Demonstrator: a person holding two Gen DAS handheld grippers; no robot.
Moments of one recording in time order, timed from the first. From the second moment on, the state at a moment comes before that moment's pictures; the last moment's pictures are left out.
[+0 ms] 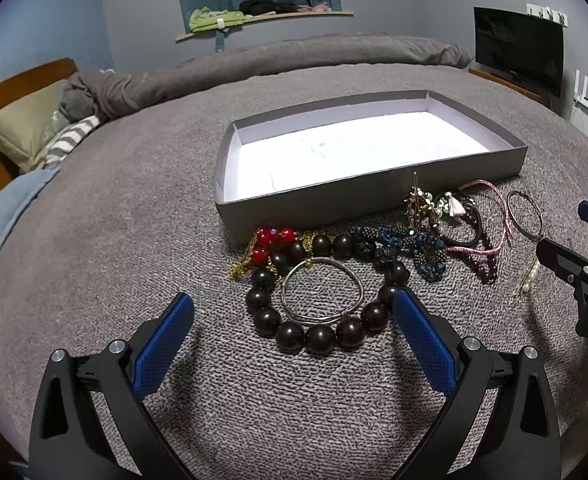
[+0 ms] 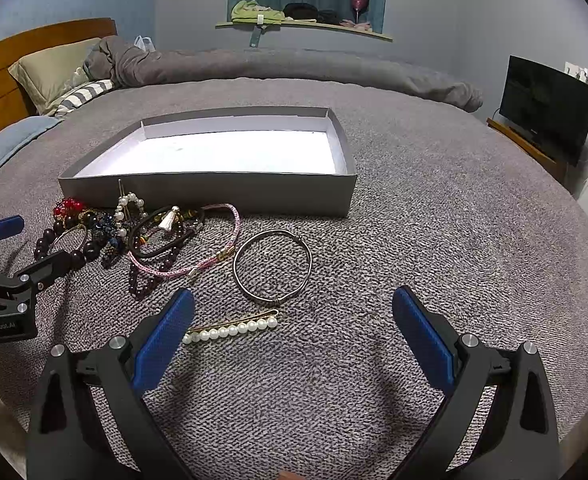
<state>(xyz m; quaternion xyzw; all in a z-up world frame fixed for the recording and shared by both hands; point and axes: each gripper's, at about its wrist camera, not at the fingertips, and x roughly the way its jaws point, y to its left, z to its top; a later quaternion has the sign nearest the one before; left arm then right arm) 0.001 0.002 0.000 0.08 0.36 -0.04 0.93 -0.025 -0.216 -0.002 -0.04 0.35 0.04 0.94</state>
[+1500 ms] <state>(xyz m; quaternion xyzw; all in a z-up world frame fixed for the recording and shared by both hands) 0.001 -0.002 -0.002 0.08 0.36 -0.04 0.93 -0.023 -0.213 -0.005 -0.04 0.35 0.04 0.93</state>
